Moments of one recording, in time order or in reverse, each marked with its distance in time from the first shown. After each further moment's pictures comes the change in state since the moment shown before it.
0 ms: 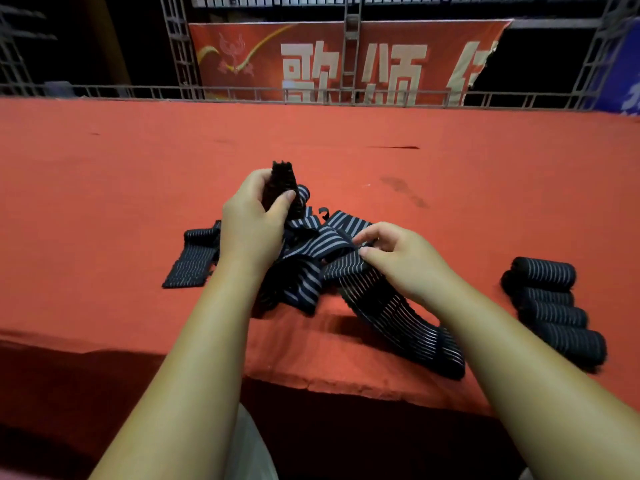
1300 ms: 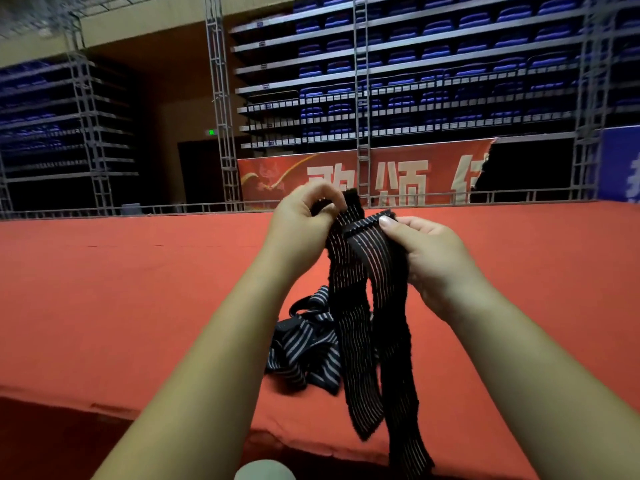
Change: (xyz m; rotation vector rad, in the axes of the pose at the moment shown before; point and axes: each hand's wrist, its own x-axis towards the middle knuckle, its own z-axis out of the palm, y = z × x) left_hand 0.030 0.222 -0.089 -0.186 -0.174 0.201; right_hand -0.053 -0.176 -0.113 0.864 0.121 -0.131
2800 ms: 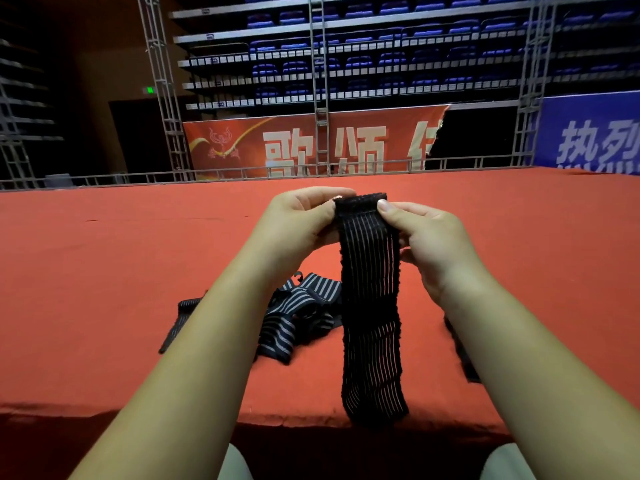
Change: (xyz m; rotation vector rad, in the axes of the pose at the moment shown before) left_hand -0.027 -0.014 0.077 -0.488 -0.284 -0.324; right_hand -0.013 0.023 -0.077 -0.193 0.215 0.010
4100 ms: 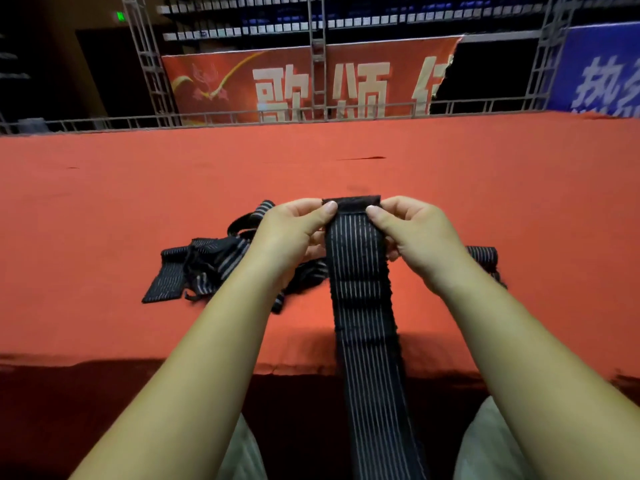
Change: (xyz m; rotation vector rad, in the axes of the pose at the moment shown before) left_hand 0.002 -0.130 -0.001 -0.055 0.082 -0.293; right_hand 0.006 0.104 -0.019 -0.261 -0.130 0.003
